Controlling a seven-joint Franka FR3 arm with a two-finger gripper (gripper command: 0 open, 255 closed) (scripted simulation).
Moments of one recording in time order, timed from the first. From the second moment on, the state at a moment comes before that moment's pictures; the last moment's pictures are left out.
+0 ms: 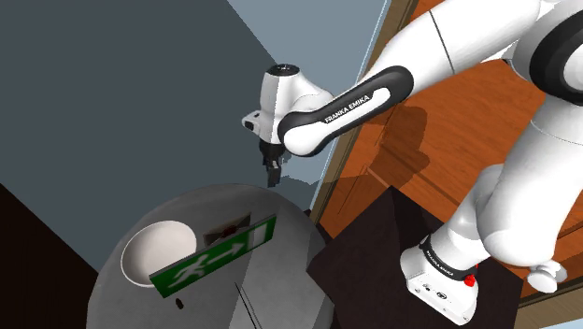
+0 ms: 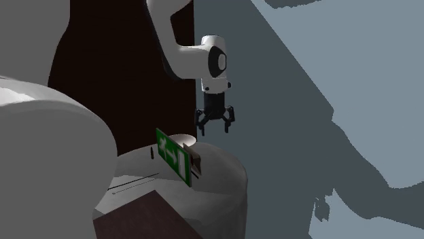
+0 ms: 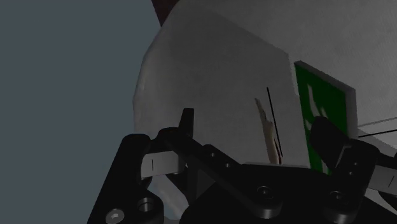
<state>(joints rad) 0.30 0.21 0.14 -2.21 -0.07 2.42 -0.58</state>
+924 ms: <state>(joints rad) 0.41 0.59 0.21 -1.98 -0.17 2.55 -0.71</state>
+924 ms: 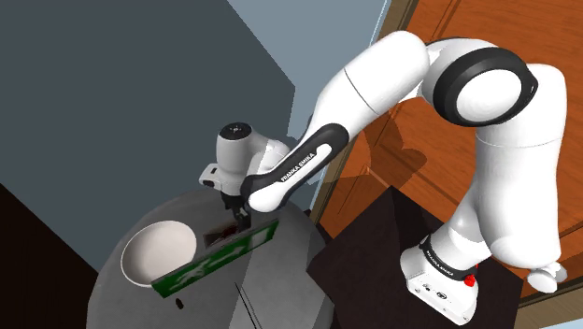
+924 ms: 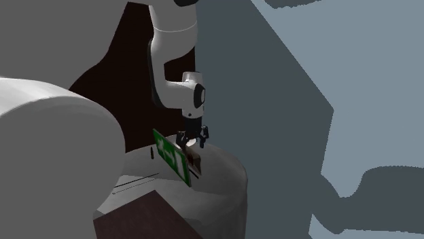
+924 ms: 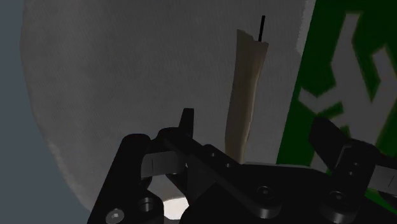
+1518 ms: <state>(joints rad) 0.43 0.68 0.20 -1.95 -0.19 2.61 -0.70</state>
